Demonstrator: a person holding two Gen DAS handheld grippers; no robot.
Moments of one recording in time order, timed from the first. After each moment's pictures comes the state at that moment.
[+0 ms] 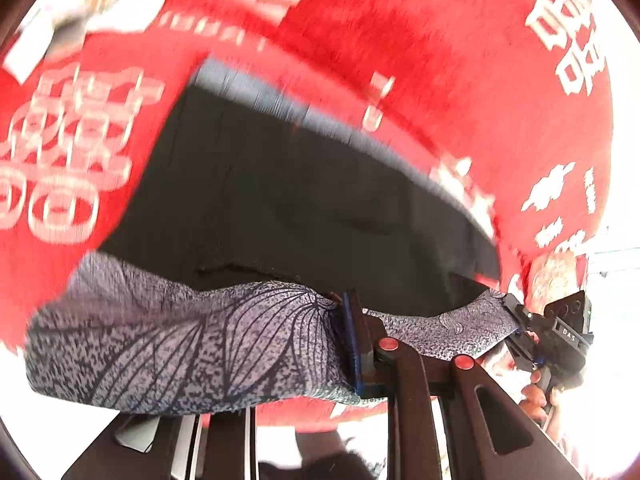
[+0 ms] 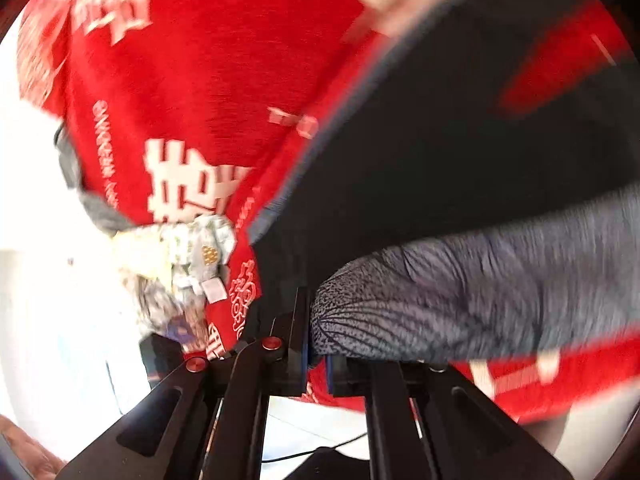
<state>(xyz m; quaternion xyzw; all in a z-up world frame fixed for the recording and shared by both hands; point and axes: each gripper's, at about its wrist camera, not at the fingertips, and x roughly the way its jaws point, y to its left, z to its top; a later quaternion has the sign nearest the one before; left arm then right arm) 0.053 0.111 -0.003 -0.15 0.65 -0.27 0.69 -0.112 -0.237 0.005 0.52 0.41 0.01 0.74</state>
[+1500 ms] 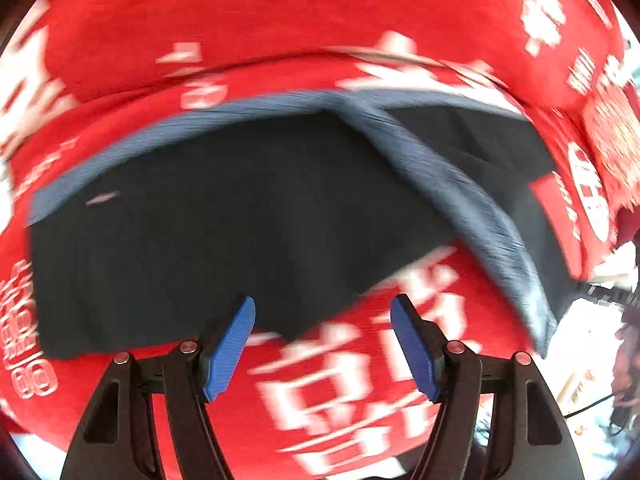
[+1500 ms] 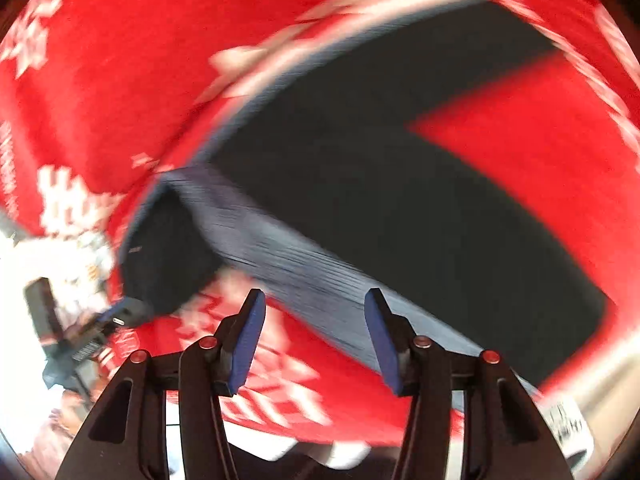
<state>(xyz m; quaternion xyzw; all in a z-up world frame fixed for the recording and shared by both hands) -0.004 -0.159 -0.025 0.16 0.64 -0.35 0.67 -0.239 -0.400 -0.024 0.44 0.54 -0.19 0.69</state>
